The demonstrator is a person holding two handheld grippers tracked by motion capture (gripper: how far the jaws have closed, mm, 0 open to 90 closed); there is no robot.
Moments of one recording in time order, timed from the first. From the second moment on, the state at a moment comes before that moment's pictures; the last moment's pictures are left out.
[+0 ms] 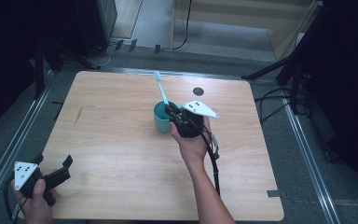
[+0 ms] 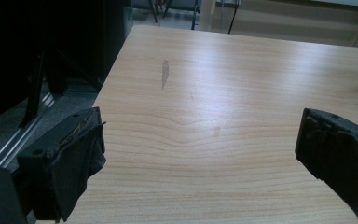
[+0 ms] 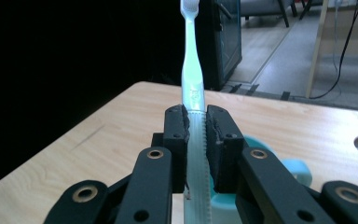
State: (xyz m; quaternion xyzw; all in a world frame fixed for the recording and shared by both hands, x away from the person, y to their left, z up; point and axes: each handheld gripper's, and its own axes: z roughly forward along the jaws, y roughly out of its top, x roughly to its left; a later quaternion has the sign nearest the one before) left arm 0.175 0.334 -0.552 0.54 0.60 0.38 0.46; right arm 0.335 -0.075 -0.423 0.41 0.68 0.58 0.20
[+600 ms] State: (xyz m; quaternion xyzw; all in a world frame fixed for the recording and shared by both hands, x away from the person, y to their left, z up) left arm 0.175 0.335 -0.553 0.53 0.60 0.38 0.46; right arm 0.399 -0.058 -0.462 0.43 0.65 0.59 0.20
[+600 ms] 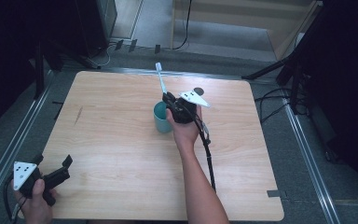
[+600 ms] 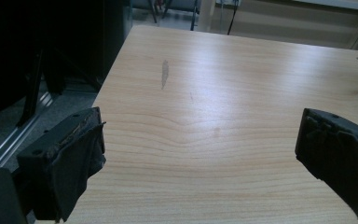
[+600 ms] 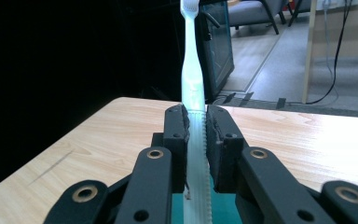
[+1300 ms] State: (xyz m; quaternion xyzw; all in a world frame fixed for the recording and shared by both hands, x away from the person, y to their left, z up) left arm 0.175 0.335 -0.553 0.54 0.60 0.38 0.46; right arm 0.397 -0.053 -0.485 0.42 0.68 0.55 0.22
